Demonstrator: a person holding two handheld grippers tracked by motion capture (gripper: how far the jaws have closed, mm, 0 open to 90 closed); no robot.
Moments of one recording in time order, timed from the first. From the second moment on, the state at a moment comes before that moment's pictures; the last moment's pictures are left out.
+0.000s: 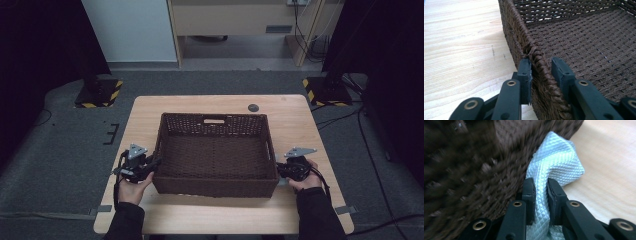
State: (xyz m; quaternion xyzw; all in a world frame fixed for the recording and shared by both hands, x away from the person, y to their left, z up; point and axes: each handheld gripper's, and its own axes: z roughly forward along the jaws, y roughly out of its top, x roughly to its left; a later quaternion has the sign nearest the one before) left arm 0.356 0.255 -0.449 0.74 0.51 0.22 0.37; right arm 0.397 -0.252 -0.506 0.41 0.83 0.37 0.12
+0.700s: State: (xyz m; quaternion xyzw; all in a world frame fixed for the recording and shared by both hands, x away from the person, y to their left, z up) left arm 0.367 0.257 -0.450 0.73 0.52 0.23 0.38; right arm 0.391 -0.248 -0.502 0.40 0.82 0.39 0.12
